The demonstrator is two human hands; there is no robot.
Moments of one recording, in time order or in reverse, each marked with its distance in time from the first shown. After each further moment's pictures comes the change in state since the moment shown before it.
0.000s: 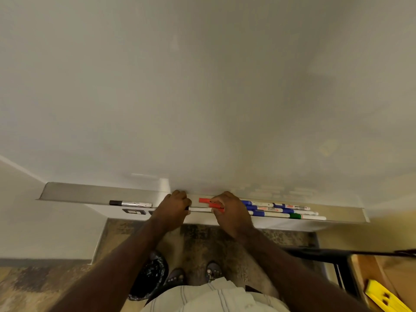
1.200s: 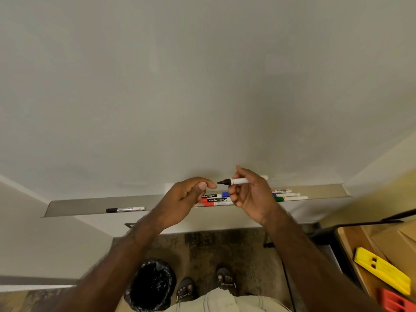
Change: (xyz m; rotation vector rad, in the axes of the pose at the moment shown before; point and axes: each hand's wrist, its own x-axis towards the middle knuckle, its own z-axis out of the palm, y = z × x) left_hand -0.063 0.148 -0.121 -0.839 0.176 0.193; right_hand -0.083 -0.008 -0.143 1.542 -0.113 0.222
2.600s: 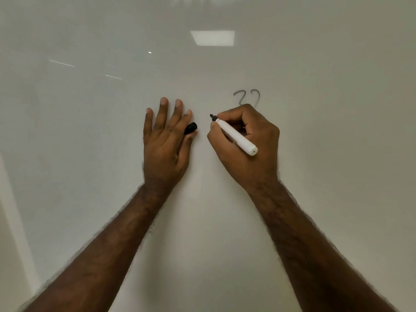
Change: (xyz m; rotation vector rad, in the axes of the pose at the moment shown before) left_hand 0.110 0.270 -0.261 1.017 1.251 0.992; right_hand -0.036 -0.278 0.313 -0.740 0.134 -1.754
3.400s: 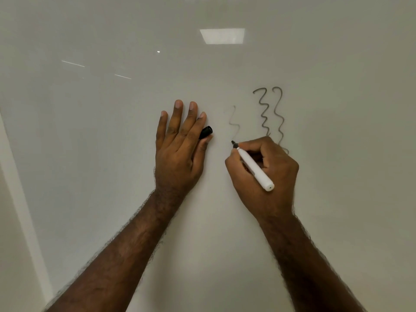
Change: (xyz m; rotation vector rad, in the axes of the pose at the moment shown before) left_hand -0.007 -0.001 0.005 0.013 0.021 -0.001; right_hand -0.043 0.022 0.010 -0.152 0.110 0.022
